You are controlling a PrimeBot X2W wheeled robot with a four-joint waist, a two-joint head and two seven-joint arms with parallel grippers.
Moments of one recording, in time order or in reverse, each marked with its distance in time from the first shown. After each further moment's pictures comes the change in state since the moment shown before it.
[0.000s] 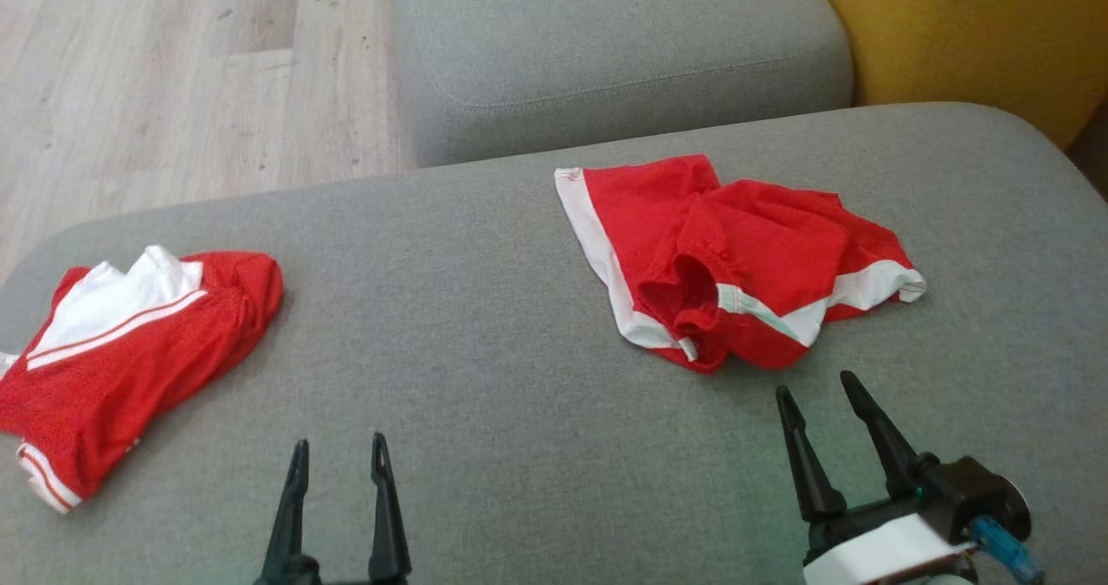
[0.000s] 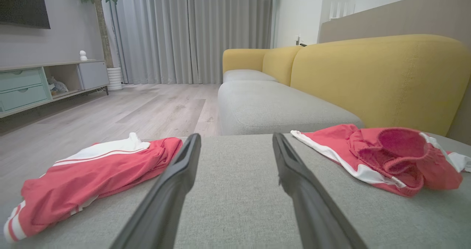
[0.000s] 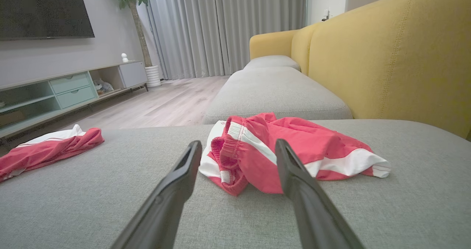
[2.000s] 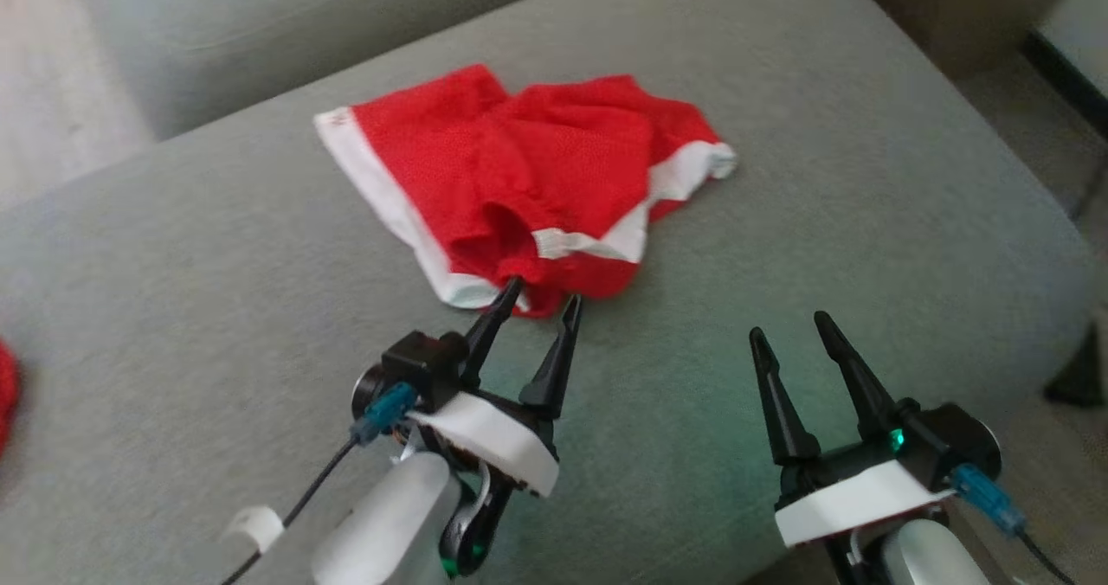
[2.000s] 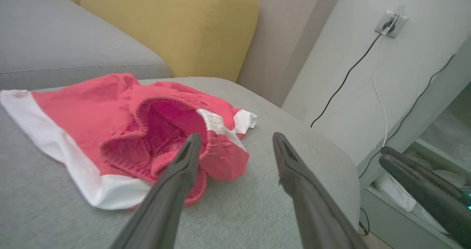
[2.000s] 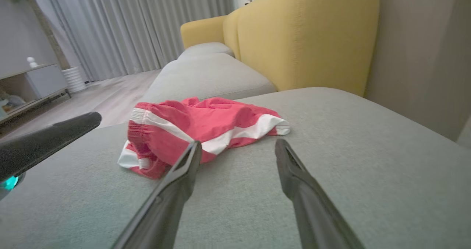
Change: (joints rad) left arm -0.590 -0.005 -0.391 0.435 -0.422 -0.306 0.085; right arm -0.105 0.026 0.034 -0.001 0.028 0.000 0.003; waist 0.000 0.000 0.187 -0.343
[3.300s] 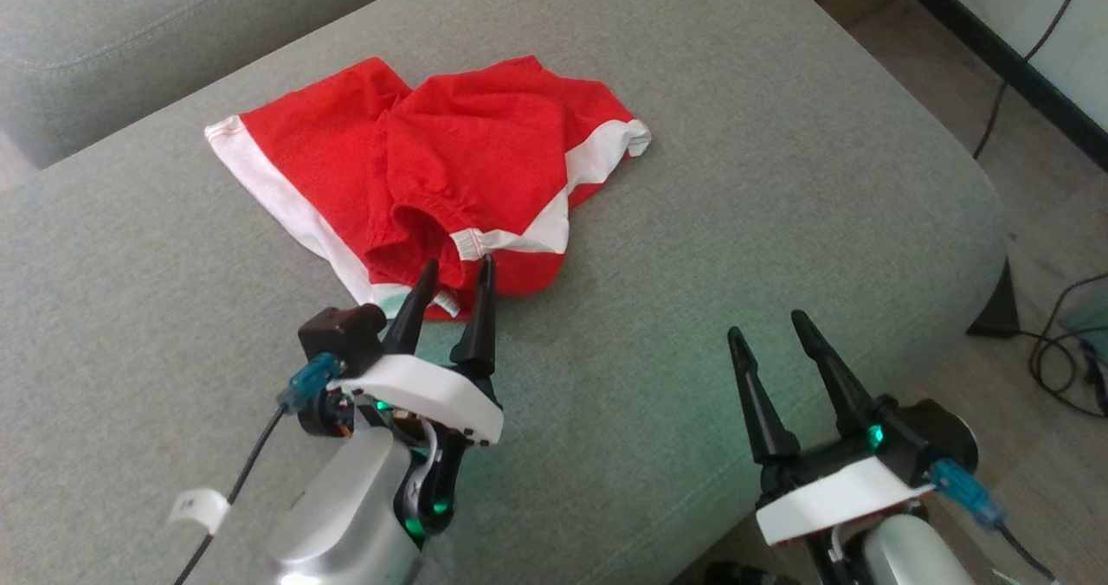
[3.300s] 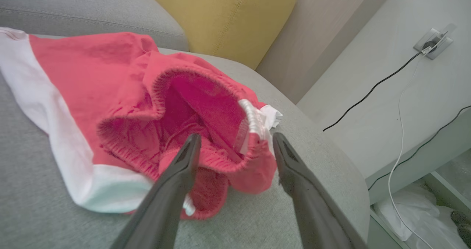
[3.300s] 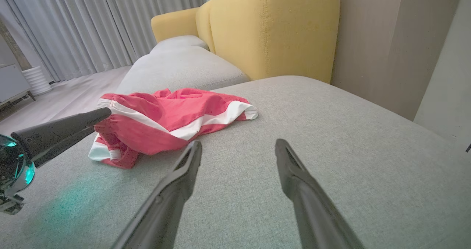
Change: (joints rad) left arm -0.036 0.004 0.113 0.081 -0.163 0.059 0.005; right arm -0.011 0.018 0.025 0.017 0.000 0.000 0.000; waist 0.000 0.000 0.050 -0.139
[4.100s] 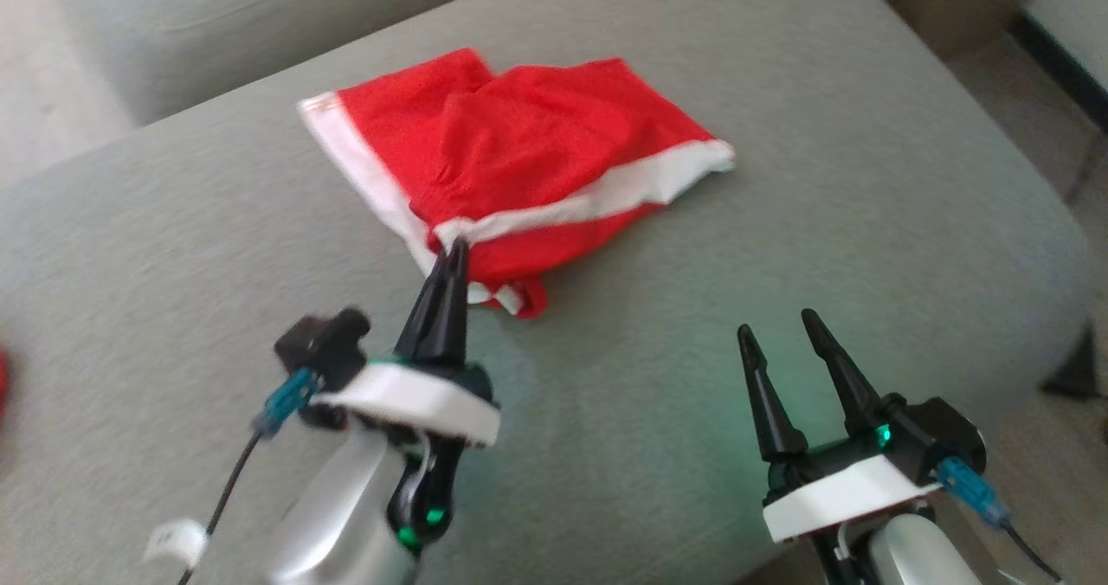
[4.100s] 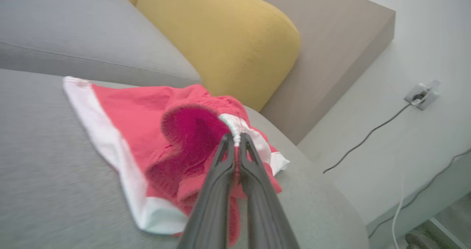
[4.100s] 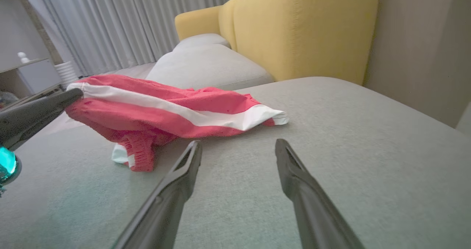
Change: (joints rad) left arm 0.036 0.021 0.012 -0.104 -0.024 -0.048 -0.070; right arm -0.008 0.000 -0.017 0.009 0.000 0.000 0.000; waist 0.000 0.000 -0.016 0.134
